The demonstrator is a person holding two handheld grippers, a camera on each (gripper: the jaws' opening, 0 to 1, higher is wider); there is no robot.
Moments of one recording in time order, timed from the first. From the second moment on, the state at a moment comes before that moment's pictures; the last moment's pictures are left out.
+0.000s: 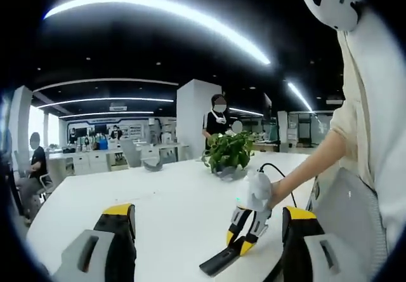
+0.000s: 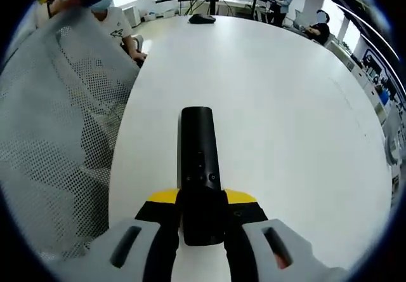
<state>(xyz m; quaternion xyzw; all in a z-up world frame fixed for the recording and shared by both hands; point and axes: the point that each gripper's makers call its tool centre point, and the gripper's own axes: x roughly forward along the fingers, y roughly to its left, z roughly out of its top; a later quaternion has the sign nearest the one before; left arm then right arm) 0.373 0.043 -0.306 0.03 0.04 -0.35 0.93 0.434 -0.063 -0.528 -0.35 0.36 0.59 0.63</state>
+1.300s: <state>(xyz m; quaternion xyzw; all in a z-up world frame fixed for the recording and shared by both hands) 0.374 0.046 -0.318 0.05 0.05 -0.35 0.93 0.581 -0.070 -0.528 -0.40 0.39 0.55 0.62</state>
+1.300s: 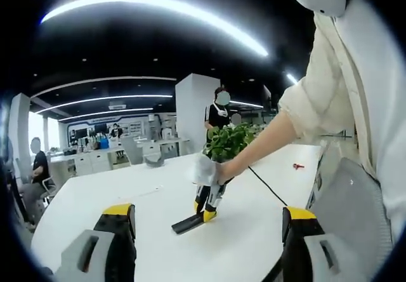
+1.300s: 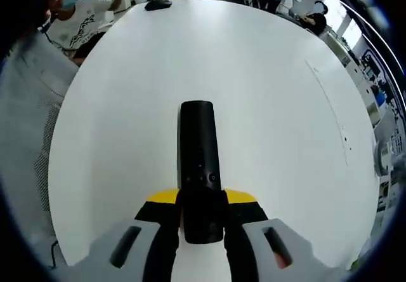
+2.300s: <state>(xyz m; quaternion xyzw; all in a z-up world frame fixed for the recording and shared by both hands) 0.378 0.050 -0.316 0.06 0.04 -0.33 0.94 0.473 -0.119 -0.400 -0.03 0.27 0.32 0.91</state>
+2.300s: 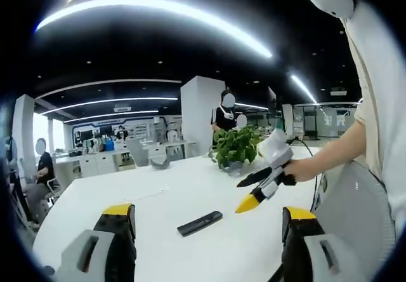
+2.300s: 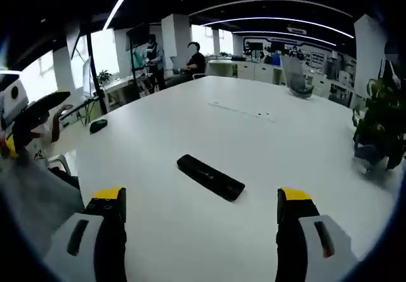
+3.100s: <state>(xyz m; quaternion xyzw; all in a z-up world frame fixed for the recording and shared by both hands) 0.380 0.055 -0.313 0.04 0.05 -0.32 0.95 0.395 -0.193 -0.342 -0.19 0.20 0.24 0.93</state>
